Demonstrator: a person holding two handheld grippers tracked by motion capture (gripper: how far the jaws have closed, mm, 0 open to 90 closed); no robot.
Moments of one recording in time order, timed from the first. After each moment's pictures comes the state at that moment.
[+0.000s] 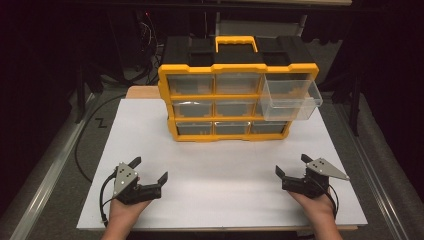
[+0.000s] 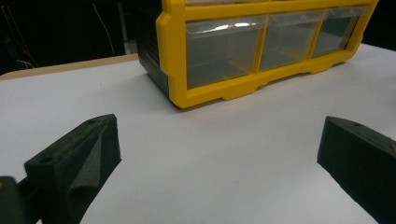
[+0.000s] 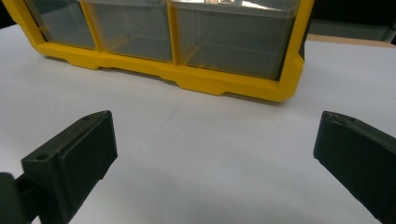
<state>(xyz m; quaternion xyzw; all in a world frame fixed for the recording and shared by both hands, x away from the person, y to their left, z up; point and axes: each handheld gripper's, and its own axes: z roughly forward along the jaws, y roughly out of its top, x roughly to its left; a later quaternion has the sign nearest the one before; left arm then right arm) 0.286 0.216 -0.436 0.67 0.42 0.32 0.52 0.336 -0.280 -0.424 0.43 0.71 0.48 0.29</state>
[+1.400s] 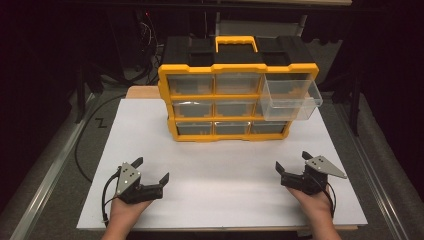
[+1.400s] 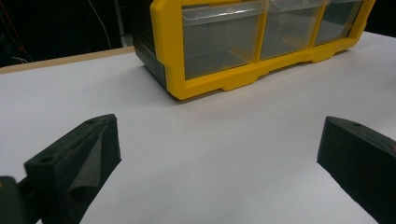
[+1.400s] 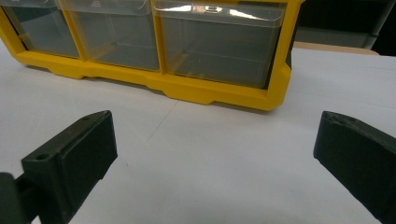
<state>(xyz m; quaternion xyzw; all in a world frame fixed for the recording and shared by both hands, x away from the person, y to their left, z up) 0.289 0.214 -0.441 0.68 0.42 0.32 0.51 0.343 -0.277 -0.424 0.44 0.69 0.48 0.32</state>
